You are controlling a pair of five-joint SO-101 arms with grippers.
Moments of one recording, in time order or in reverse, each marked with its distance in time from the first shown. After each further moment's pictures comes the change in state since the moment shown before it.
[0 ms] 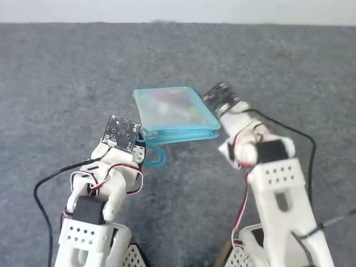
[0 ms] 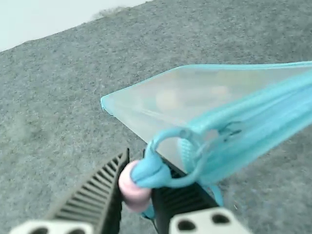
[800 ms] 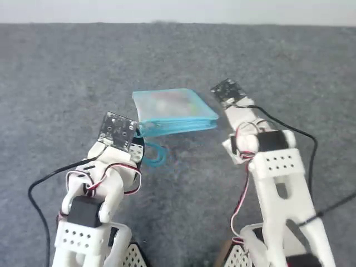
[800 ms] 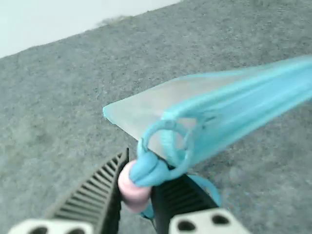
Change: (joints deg) left arm 0.3 0.0 -5.9 5.3 0.0; right arm 5.3 8.0 -4.1 0.4 -4.5
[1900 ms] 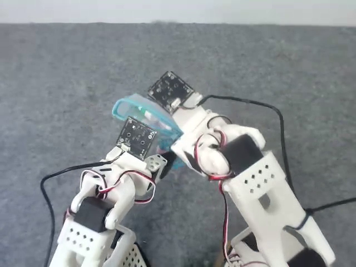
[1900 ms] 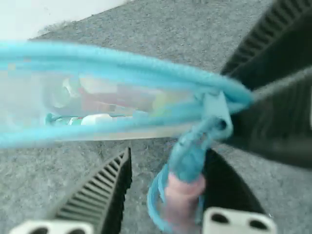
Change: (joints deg) left arm 11.8 0.0 -0.1 1.1 4.1; right arm -27.0 0.5 -20.9 12.0 -11.1
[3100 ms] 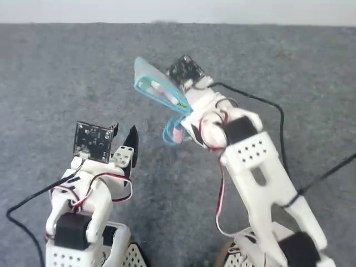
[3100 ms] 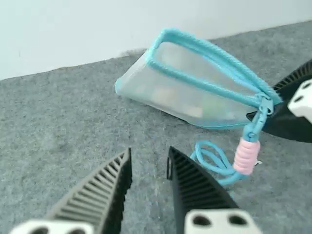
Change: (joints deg) left arm -14.7 -8.5 -6.6 6.7 1.3; right arm 10.0 10.8 2.1 -16.9 2.5
